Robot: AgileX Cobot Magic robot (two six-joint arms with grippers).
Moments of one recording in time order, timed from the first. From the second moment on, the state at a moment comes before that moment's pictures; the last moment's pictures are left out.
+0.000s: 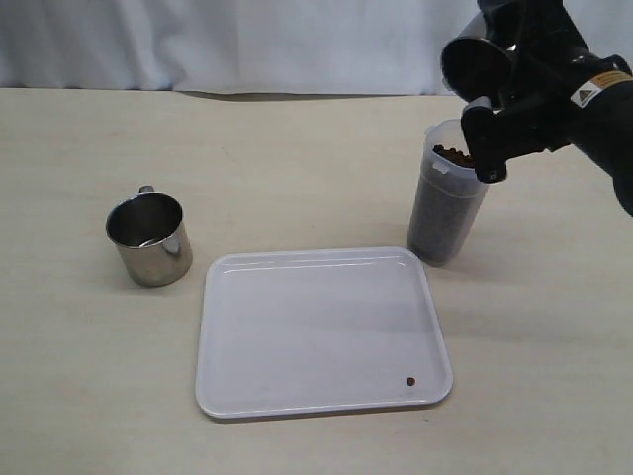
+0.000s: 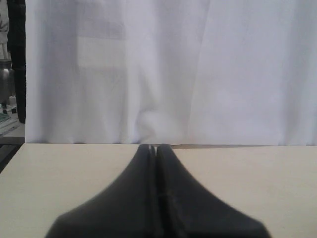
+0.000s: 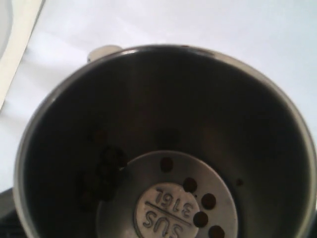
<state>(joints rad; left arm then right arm) -0.12 0.22 -0.09 0.28 -0.04 -0.34 0.39 1.54 -0.74 0.10 -0.58 -2.12</state>
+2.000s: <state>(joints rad) -0.12 0.22 -0.09 0.28 -0.04 -0.34 0.43 1.29 -0.74 1.74 -0.53 -1.88</state>
